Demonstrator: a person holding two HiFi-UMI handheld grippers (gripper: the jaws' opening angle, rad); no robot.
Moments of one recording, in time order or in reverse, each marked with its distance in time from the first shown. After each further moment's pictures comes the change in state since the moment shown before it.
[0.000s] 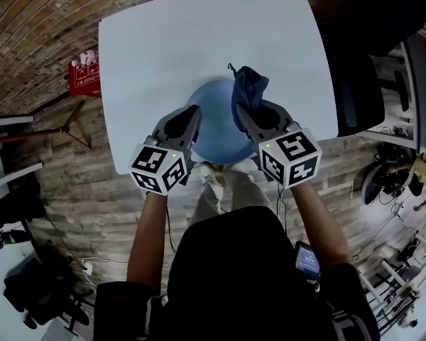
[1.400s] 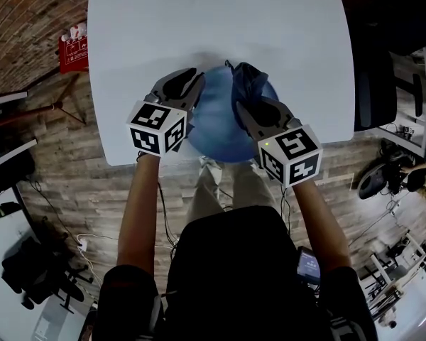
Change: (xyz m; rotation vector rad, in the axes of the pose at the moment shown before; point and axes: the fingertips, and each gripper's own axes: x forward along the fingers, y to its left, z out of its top) left arm 0.067 0.069 -0.040 0.062 0.150 0.022; right arm 0.047 -0.010 -0.063 0.023 0.152 0.067
